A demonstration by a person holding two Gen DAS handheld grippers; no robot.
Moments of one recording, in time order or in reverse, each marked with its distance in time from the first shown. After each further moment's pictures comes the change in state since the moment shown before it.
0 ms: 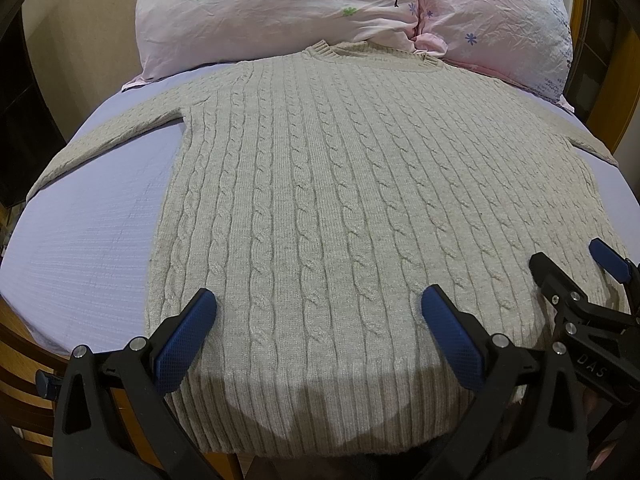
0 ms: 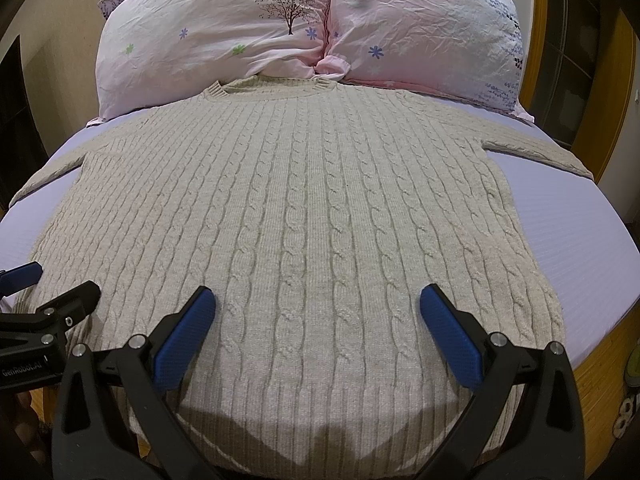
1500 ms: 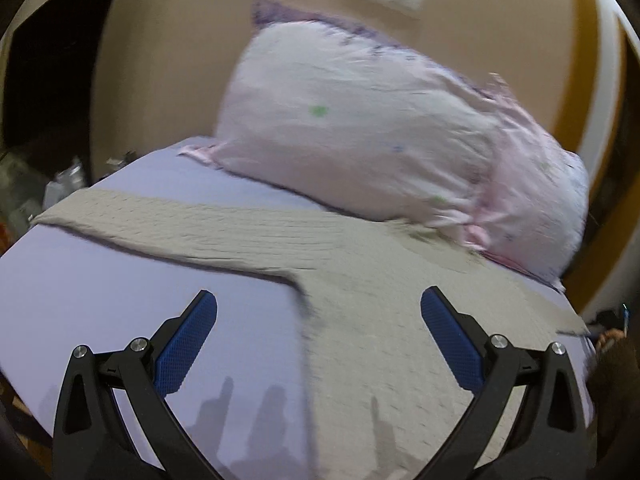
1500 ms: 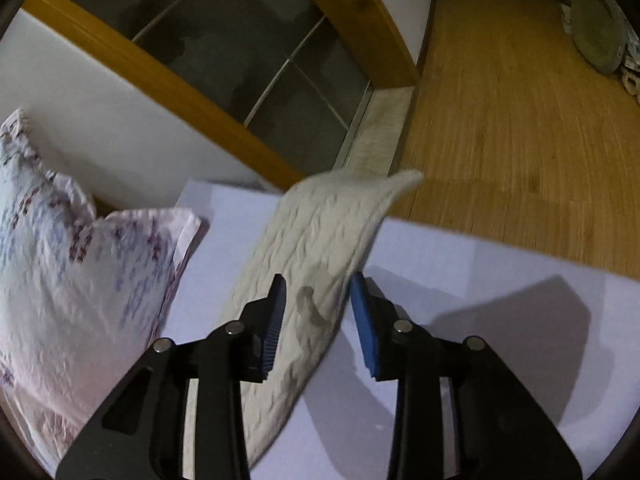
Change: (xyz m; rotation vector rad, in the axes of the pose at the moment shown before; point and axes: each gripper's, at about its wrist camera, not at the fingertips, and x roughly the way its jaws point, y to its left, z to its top) left arm -0.009 0.166 0.090 -0.353 -0.395 -0.124; right arm 0.124 -0.486 0.125 1.146 -0.100 -0.186
